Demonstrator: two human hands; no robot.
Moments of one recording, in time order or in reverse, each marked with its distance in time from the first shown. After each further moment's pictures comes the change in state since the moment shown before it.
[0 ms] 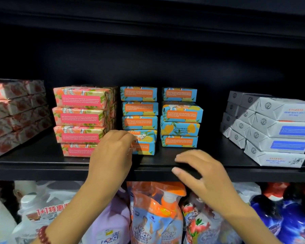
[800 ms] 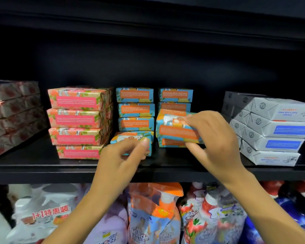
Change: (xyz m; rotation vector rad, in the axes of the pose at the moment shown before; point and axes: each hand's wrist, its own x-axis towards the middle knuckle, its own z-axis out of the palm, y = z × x) left_hand -0.006 0.022 -0.001 -0.913 -0.006 -0.260; right_hand 0.048 0.007 -0.031 -0.366 0.367 -0.405
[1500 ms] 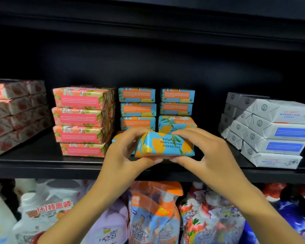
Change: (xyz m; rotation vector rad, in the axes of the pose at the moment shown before) left_hand -0.002 0.014 0.000 -0.232 -0.142 0.155; right_hand -0.001 -0.030 -0.019 0.474 -0.340 0.308
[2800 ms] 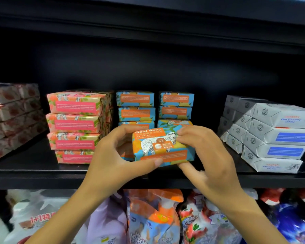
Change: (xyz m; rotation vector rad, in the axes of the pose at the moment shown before) left_hand 0.012 0.009 -0.016 0.095 0.044 -0.089; right_hand 0.000 0.010 0.013 -0.148 0.292 -0.300
